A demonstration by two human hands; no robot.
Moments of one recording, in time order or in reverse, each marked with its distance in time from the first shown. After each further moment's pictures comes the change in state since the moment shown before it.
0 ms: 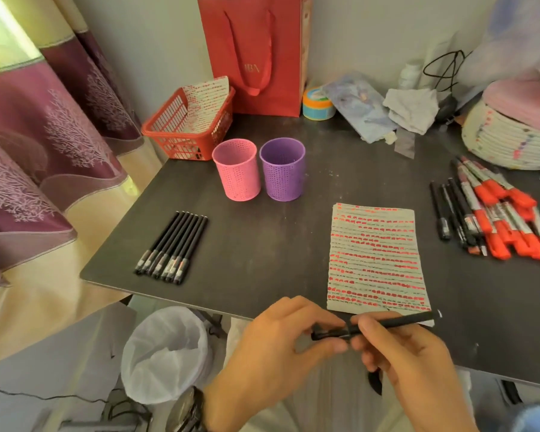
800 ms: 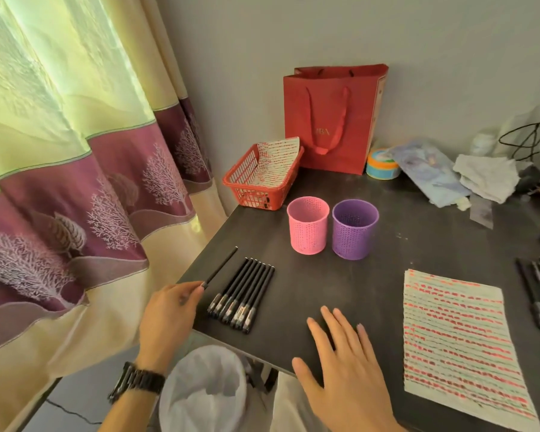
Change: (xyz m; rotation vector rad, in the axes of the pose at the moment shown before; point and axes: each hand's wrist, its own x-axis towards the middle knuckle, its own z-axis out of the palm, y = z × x) left_hand -0.030 -0.178 -0.180 0.414 0.599 -0.654; right_hand 0.067 0.052 0.132 -1.456 -0.331 -0.515
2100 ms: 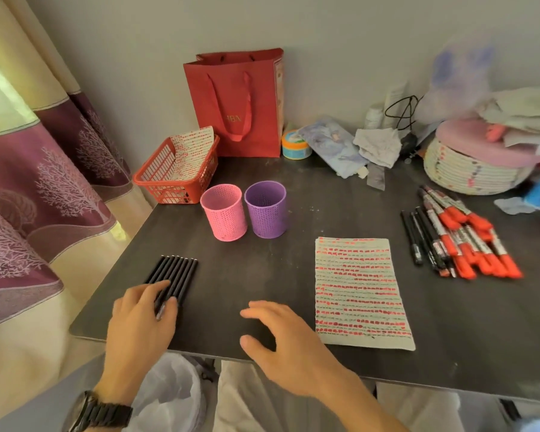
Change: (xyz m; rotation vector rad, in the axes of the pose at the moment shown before) left_hand -0.047 0.082 0.025 0.160 -0.169 0.079; right_hand -0.022 0.032 -0.034 0.509 -0.034 -0.056
